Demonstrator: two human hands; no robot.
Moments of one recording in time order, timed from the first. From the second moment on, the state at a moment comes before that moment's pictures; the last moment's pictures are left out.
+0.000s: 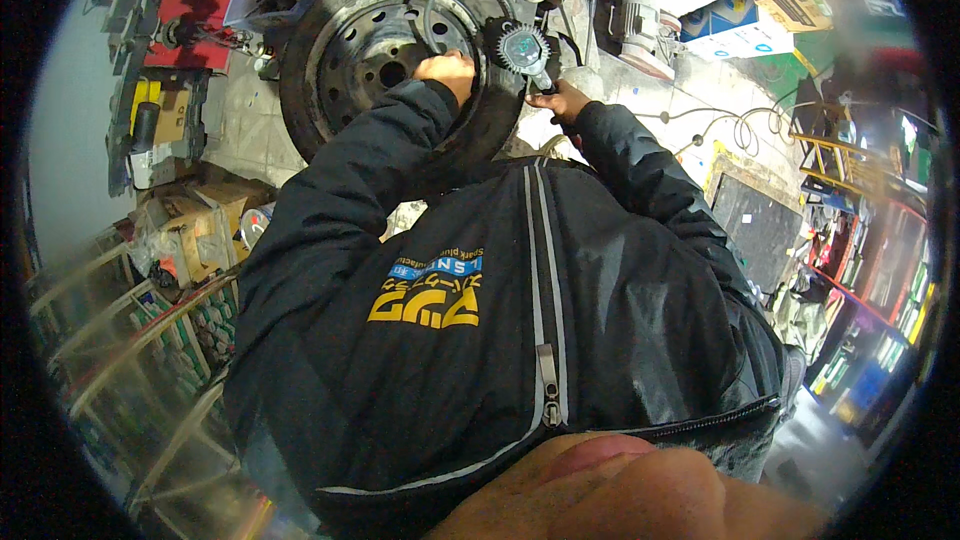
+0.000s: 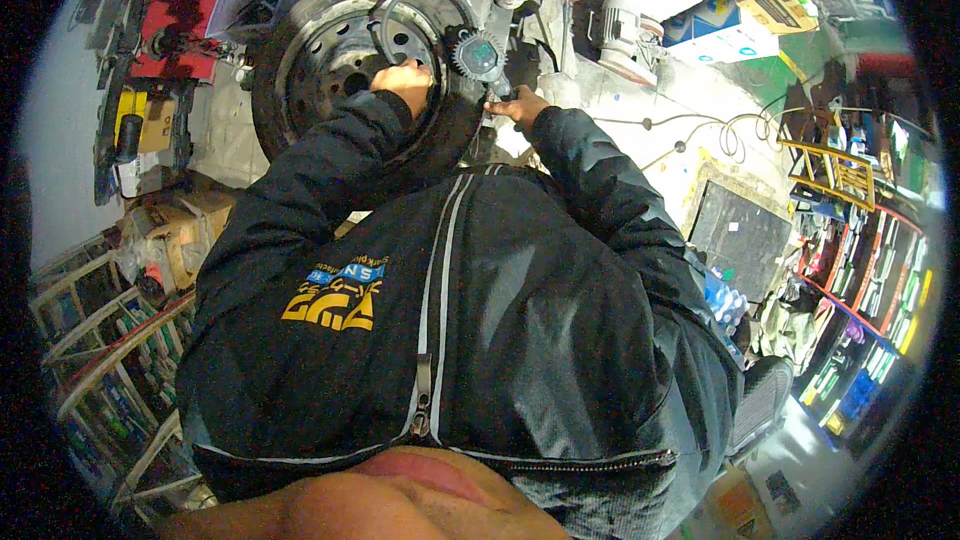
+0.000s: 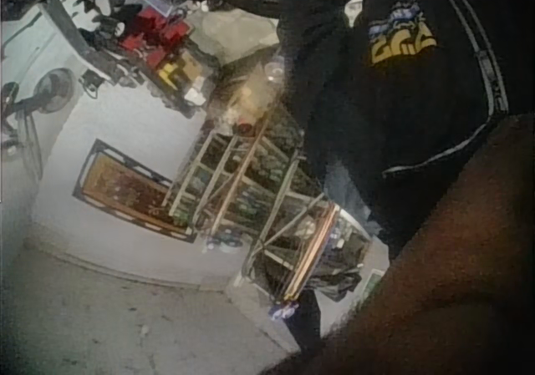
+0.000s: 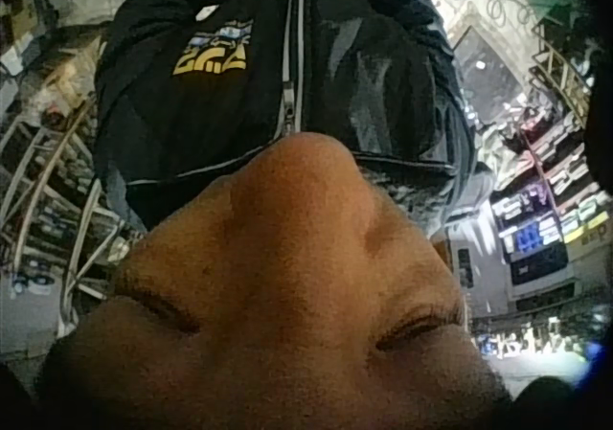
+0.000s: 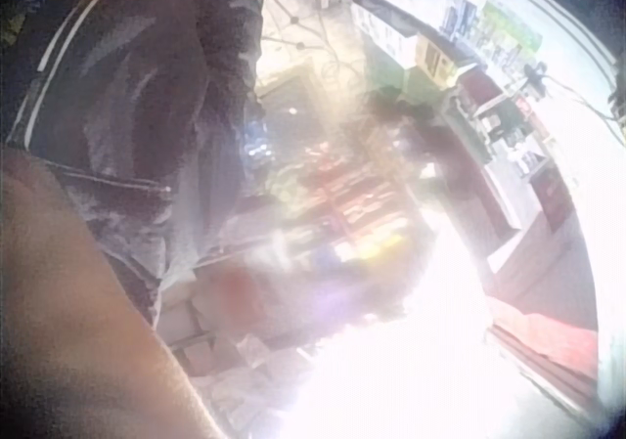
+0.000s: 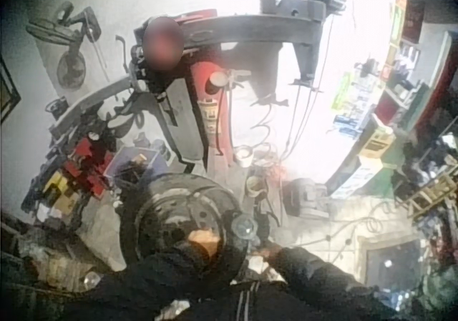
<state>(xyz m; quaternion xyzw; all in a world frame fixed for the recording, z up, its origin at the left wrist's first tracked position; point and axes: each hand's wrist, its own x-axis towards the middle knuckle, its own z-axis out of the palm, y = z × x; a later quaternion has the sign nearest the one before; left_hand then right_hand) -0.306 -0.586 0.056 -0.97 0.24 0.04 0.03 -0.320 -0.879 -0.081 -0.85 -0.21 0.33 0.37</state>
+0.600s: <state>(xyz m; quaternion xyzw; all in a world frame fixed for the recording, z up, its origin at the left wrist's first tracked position) -0.305 -0.587 0.053 -0.97 0.23 0.03 0.02 -0.326 -0.854 -0.026 -0.92 0.03 0.30 0.26</state>
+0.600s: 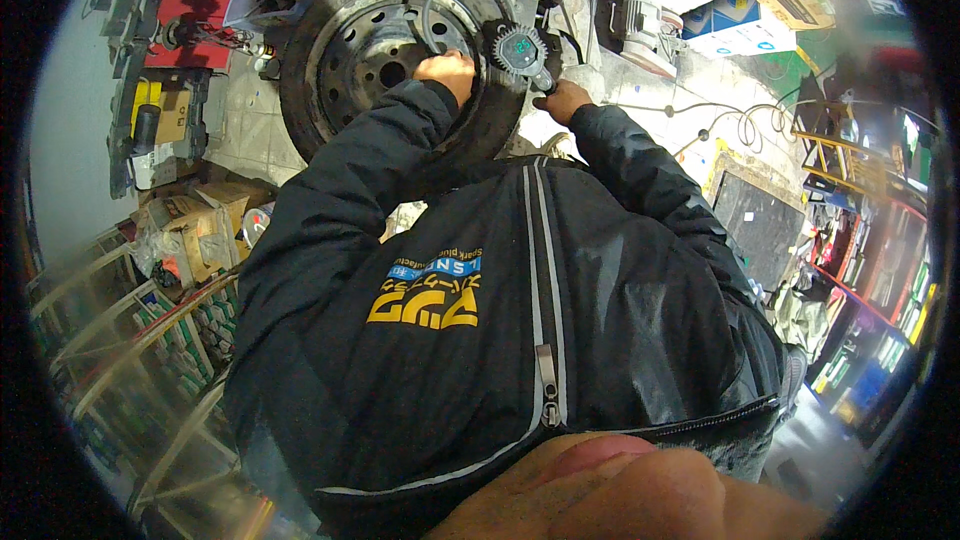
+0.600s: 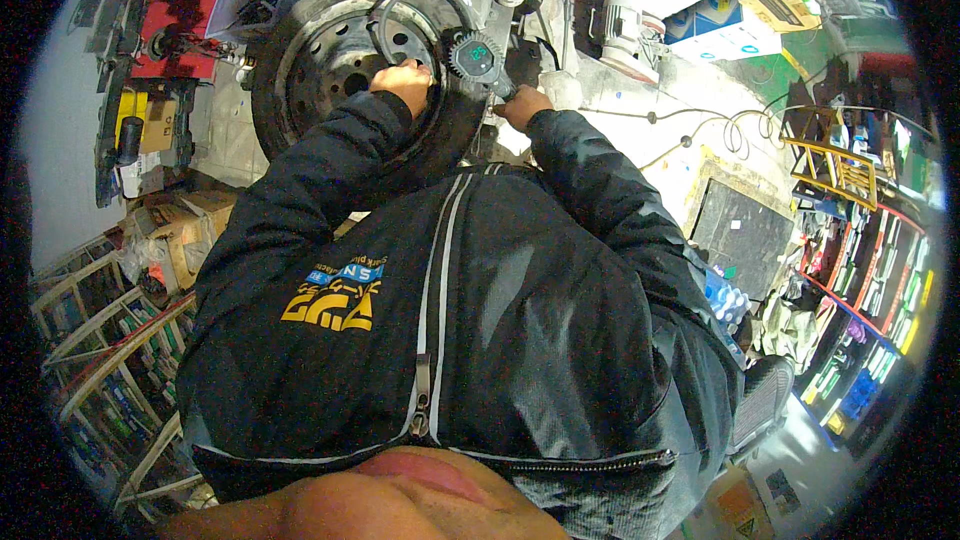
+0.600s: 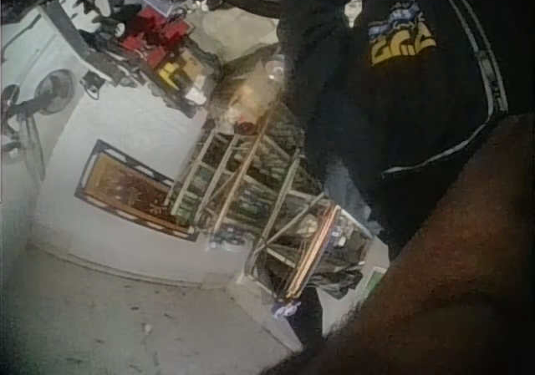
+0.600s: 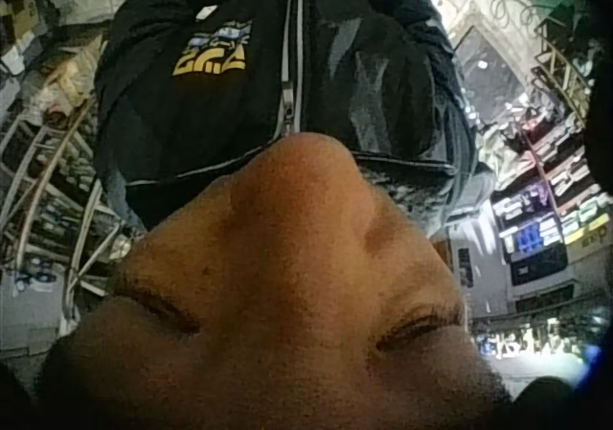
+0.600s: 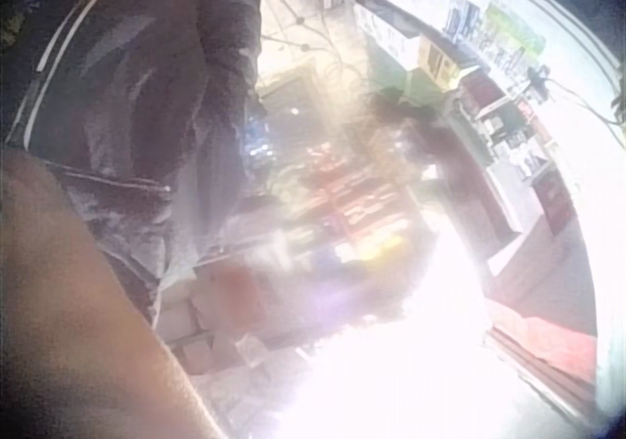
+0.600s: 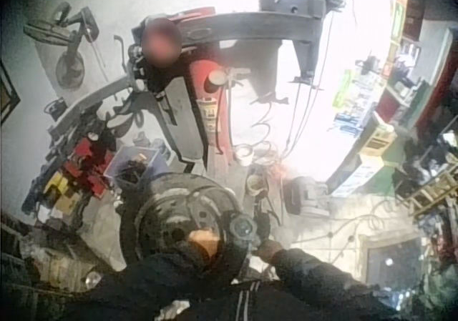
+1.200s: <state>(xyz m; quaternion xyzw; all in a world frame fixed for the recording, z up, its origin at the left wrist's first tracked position) -0.302 -0.585 0.051 -0.98 0.22 0.03 0.02 -0.321 -0.854 -0.033 -0.92 0.05 0.32 0.25</state>
